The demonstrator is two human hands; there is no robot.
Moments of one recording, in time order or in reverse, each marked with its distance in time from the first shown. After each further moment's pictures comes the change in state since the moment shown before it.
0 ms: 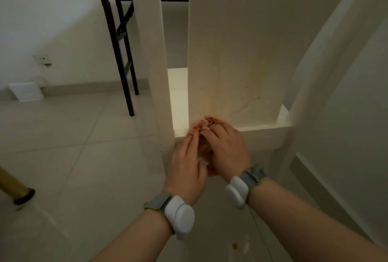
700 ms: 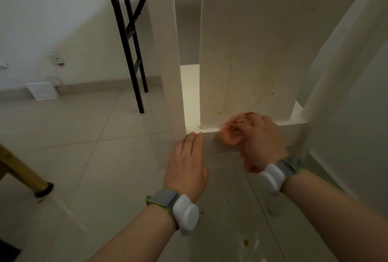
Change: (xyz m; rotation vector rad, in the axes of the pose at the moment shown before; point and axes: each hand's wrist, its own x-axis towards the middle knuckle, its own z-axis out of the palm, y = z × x) left_hand -0.004 -0.024 -0.008 0.344 0.055 0.041; right_hand -0.003 0.038 -0.024 -0.068 -0.043 0.174
